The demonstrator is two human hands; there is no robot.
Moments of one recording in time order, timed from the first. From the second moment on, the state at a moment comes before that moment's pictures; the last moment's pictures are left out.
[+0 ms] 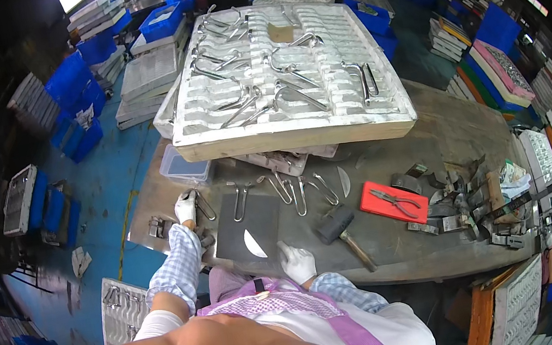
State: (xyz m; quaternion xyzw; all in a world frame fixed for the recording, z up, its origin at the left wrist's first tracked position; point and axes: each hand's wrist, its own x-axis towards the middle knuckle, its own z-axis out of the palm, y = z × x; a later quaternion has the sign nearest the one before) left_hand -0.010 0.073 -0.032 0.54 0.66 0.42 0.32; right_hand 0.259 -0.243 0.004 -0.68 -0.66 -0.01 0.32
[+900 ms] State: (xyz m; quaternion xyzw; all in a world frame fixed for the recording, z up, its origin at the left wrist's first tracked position) left_hand -0.005 0.074 -0.031 0.54 0.67 0.41 0.29; right_hand 0.274 -0.220 0.014 -0.72 -0.62 0.20 0.24
